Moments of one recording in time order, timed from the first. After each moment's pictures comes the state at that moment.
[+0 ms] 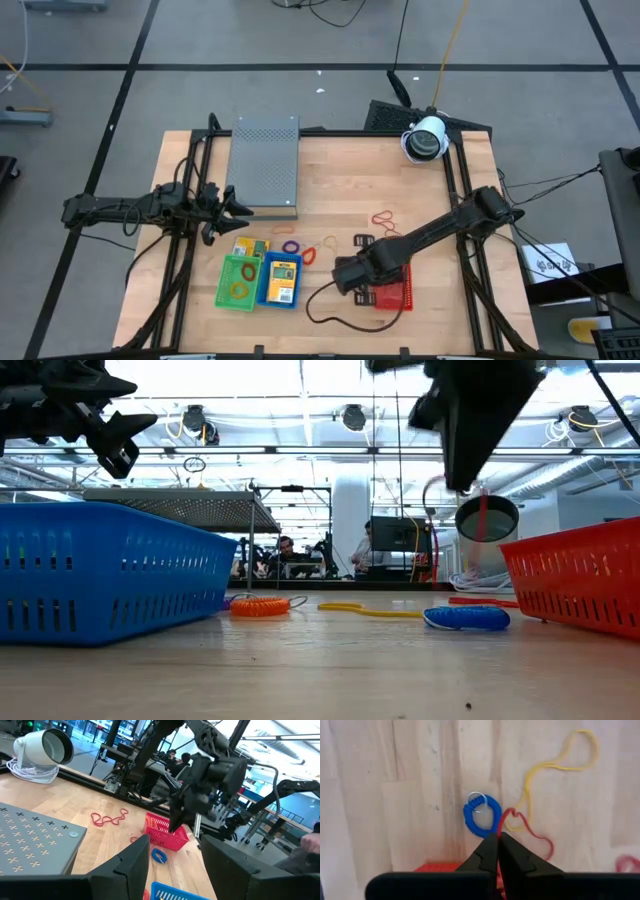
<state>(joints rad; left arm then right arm) 0.02 0.24 0.13 0.14 0.21 -0.42 0.43 1.89 1.57 -1.04 0.09 0.46</state>
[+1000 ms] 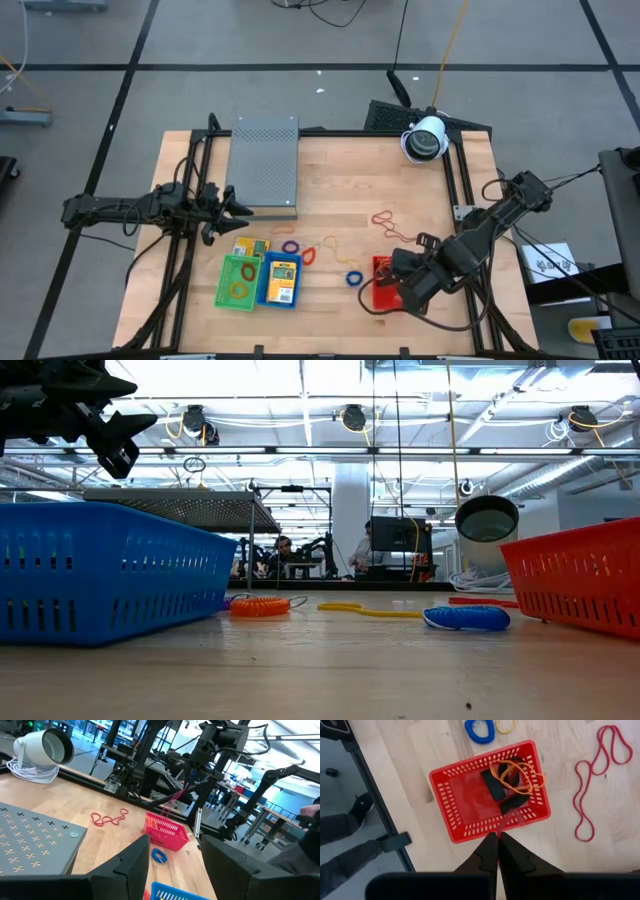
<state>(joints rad) 0.02 0.24 0.13 0.14 0.21 -0.42 0.66 1.58 1.57 -1.41 0.08 1.00</state>
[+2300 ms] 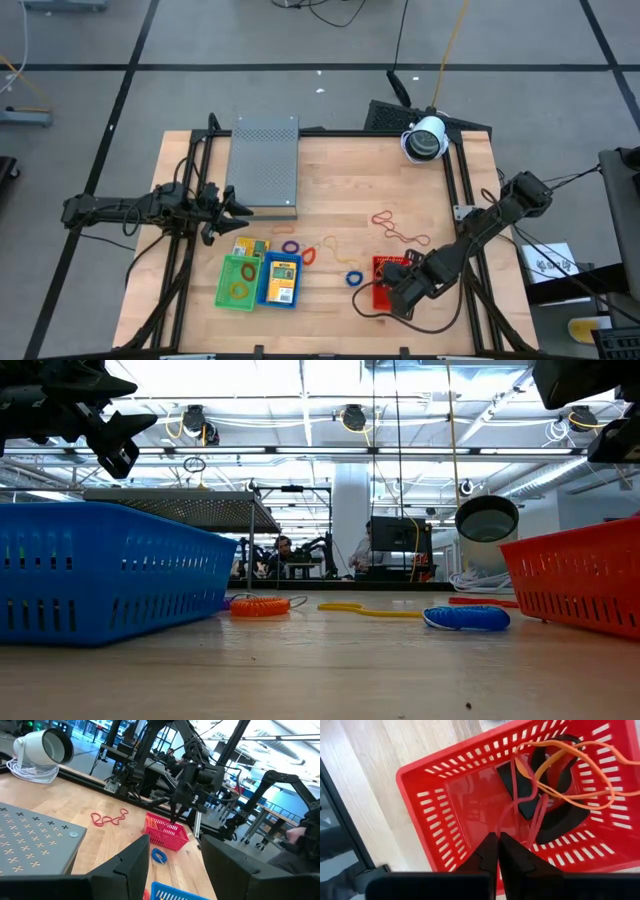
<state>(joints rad) 0.02 0.24 0.13 0.14 0.21 -0.43 0.67 1.58 1.07 -0.81 0.03 1.06</state>
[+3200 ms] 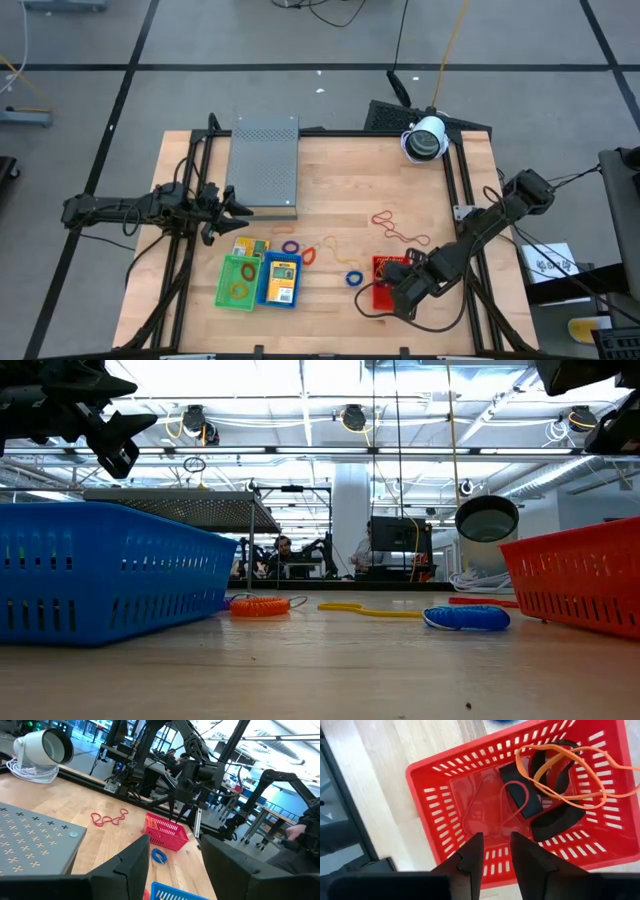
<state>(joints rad) 0.02 0.24 0.13 0.14 0.21 -0.42 0.67 1.55 1.07 -0.82 0.03 1.03</state>
